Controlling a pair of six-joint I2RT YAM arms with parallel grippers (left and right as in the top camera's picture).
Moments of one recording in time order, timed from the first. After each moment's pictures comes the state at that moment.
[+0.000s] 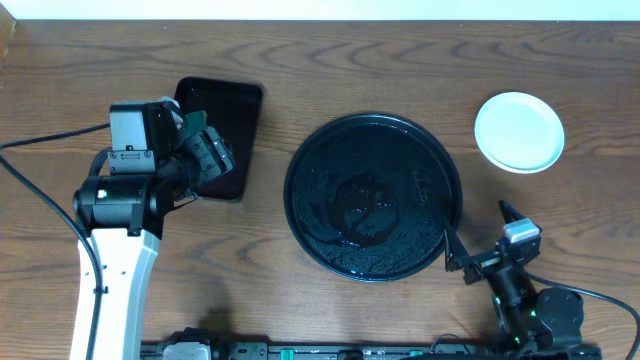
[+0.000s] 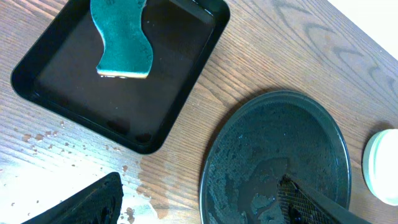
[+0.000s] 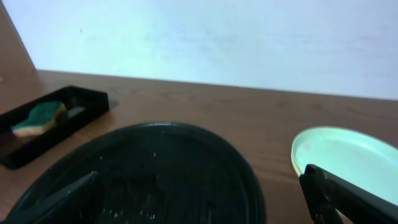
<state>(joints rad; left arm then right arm) 0.01 1.19 1.20 -0.95 0.17 -0.50 0.10 0.01 0.16 -0.23 -0.25 0.04</state>
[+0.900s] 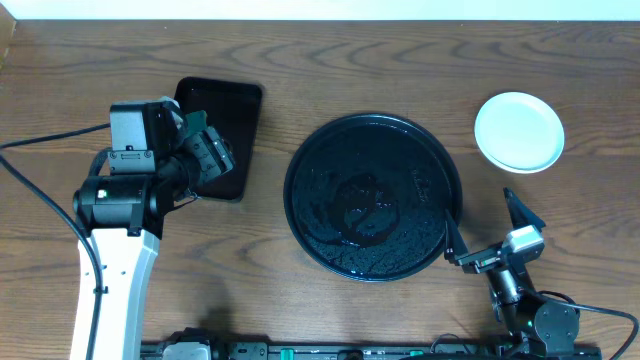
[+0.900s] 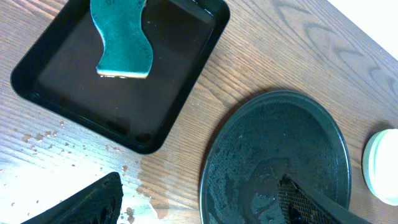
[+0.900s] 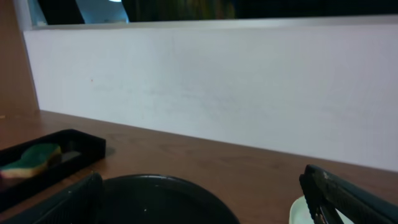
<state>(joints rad) 0.01 1.19 1.20 -0.95 0.17 -0.50 0.09 0.01 0.01 0.18 -0.27 0.02</state>
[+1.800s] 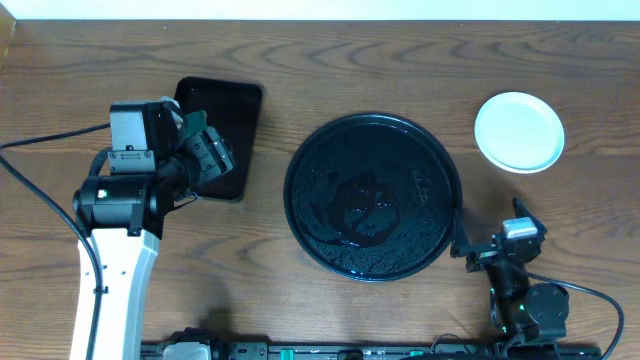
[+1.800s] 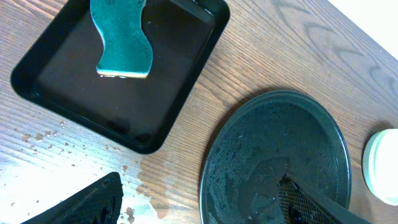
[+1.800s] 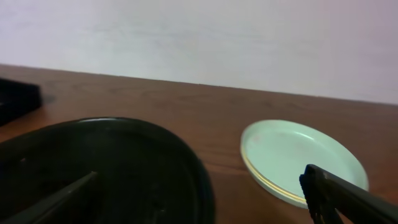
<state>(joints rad) 0.01 1.19 1.20 -0.95 0.17 -0.50 0.08 0.01 0.01 -0.07 -0.07 -0.04</state>
